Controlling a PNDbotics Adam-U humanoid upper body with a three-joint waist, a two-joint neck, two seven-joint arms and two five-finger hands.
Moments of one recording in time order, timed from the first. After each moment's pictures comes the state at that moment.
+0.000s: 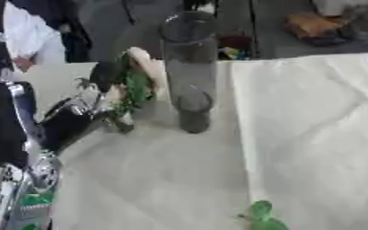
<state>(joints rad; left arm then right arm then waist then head) -0.50 0.13 -0.07 -1.99 -1.13 0.21 0.57 -0.42 -0.37 -0.16 -1.98 0.46 -0.44 -0.65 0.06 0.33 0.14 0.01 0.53</state>
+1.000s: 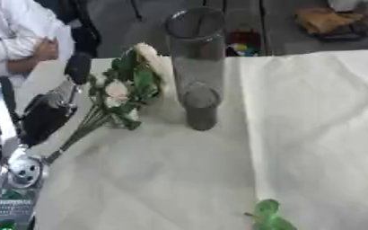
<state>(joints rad) -0.48 0.31 -0.09 -1.98 -0.88 0.24 0.51 -0.40 -0.38 -0.16 -1.98 0.46 -0.43 -0.65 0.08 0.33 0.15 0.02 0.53</state>
